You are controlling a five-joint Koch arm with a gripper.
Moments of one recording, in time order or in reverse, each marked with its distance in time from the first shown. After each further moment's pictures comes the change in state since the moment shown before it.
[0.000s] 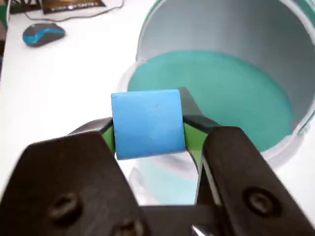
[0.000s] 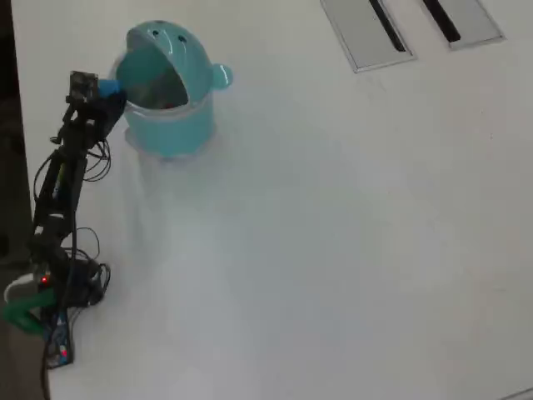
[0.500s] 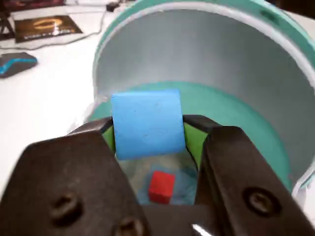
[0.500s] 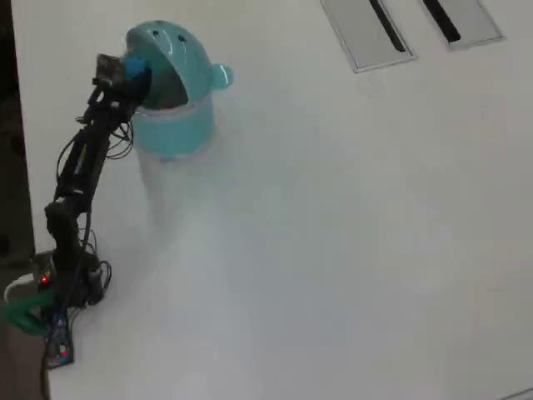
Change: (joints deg) arm 4.7 -19.4 -19.9 -5.8 0.0
